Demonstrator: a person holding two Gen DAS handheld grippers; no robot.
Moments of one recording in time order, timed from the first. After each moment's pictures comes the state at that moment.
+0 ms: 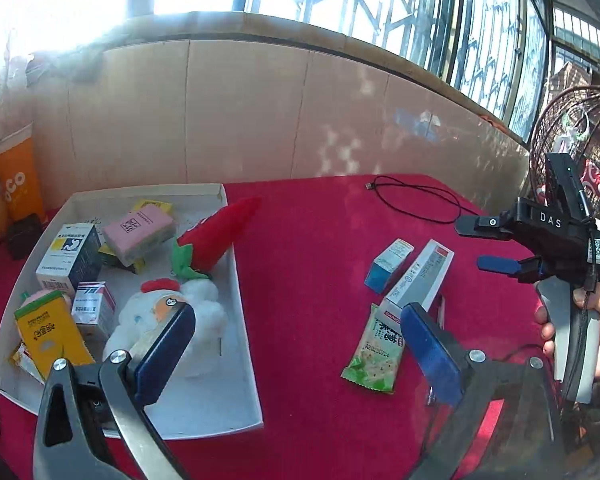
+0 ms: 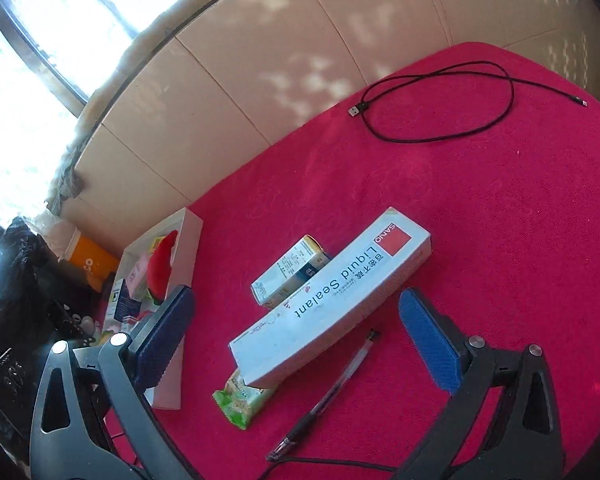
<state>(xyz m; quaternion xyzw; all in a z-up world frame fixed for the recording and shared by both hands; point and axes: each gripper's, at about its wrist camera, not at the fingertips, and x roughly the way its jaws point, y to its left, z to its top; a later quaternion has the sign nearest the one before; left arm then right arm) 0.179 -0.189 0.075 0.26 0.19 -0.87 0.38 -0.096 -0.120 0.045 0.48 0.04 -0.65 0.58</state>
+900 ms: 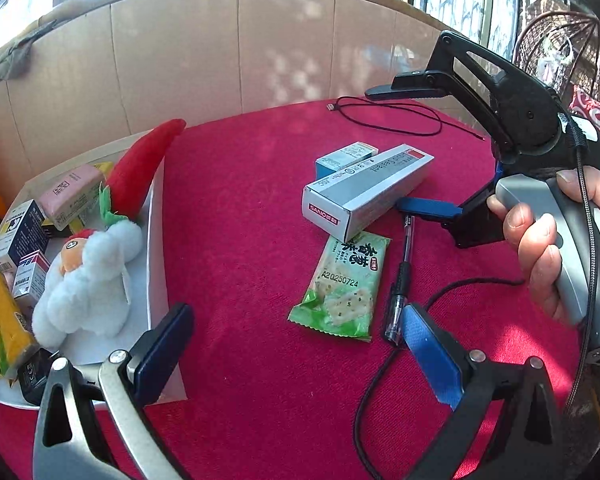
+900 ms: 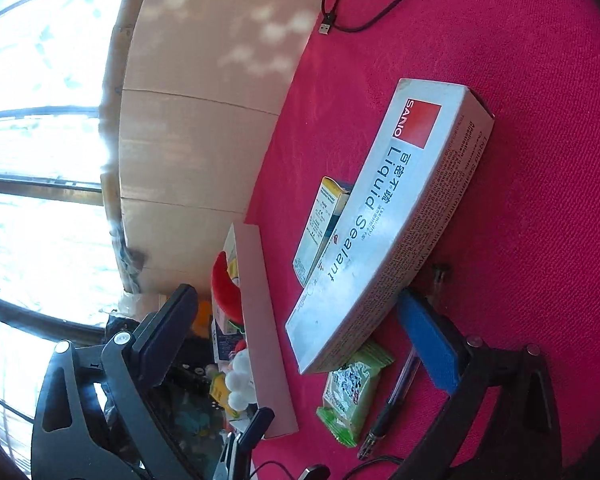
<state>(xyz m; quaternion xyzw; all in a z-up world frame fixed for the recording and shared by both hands) 0.141 -0.166 0.029 0.35 0.16 -0.86 0.34 -0.100 -0.137 -0.029 0.63 -0.20 -0.50 0.55</state>
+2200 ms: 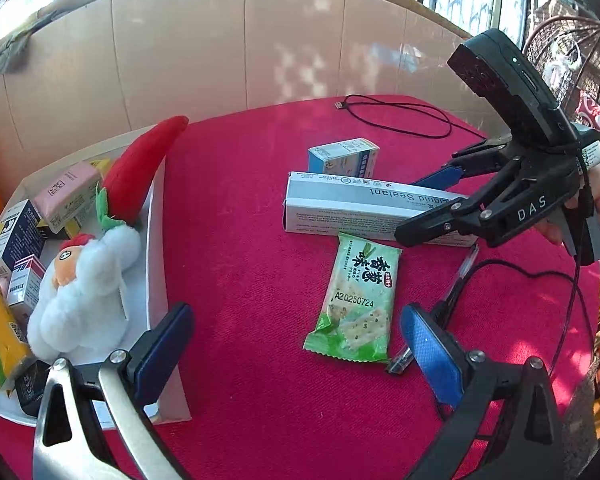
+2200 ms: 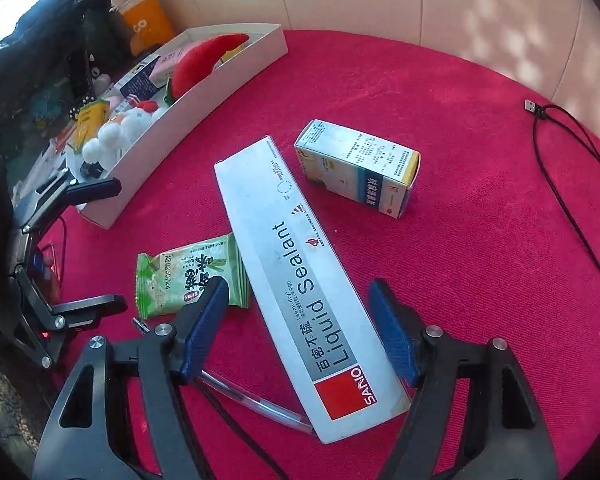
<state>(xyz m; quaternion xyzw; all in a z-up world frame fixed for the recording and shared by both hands) 0.131 -0.179 0.027 0.36 0.17 -0.85 0.34 -0.053 -0.182 -0.001 0.35 0.39 -0.44 0.73</state>
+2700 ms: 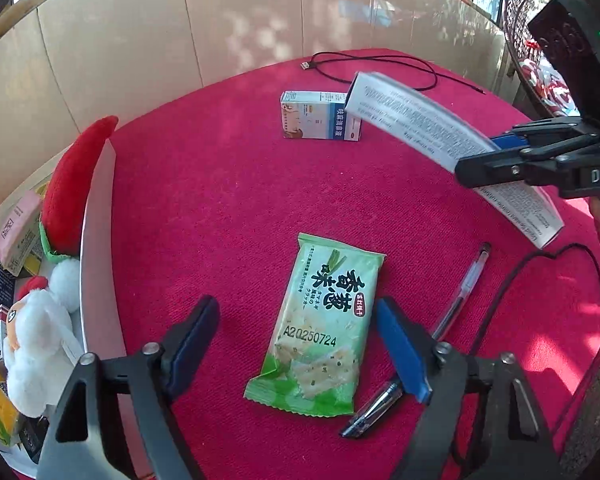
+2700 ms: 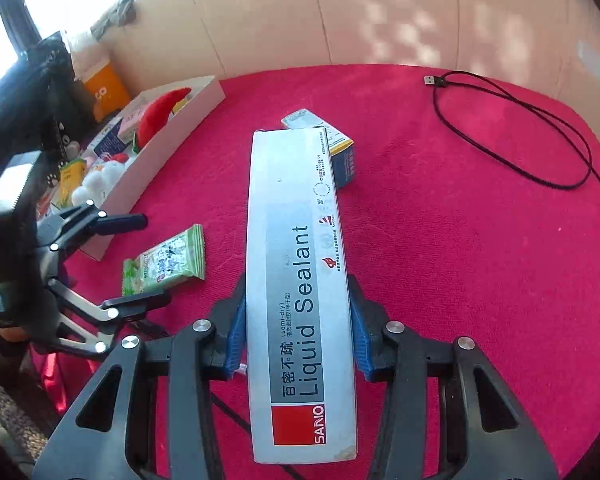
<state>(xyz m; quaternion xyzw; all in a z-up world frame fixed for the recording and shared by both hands) 0.080 -0.196 0.007 0.44 0.15 -0.84 0.29 -0.121 -0.125 0.019 0.40 0.24 -0.55 0.69</state>
